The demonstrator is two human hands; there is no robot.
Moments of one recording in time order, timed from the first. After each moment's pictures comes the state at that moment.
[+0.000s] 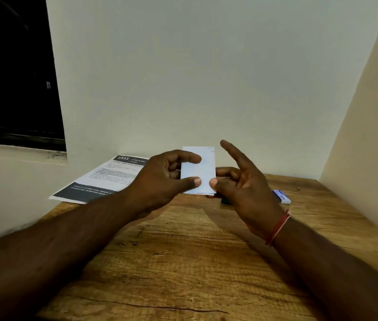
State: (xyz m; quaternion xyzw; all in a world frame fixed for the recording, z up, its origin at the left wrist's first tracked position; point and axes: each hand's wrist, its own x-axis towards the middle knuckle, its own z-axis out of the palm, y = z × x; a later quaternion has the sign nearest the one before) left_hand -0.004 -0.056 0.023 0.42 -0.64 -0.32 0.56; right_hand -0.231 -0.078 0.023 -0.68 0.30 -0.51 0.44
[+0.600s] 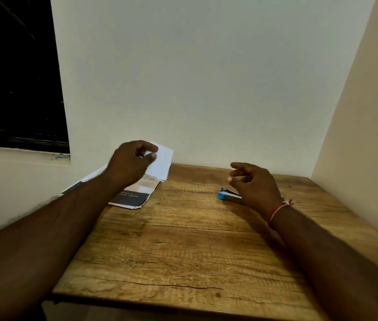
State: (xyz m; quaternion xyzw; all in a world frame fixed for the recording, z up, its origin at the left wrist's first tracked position) left_hand 0.073 -0.099 0.027 0.60 -0.60 -0.07 0.53; right_hand -0.264 -0.120 0.011 -0.70 0.52 -0.46 0.18
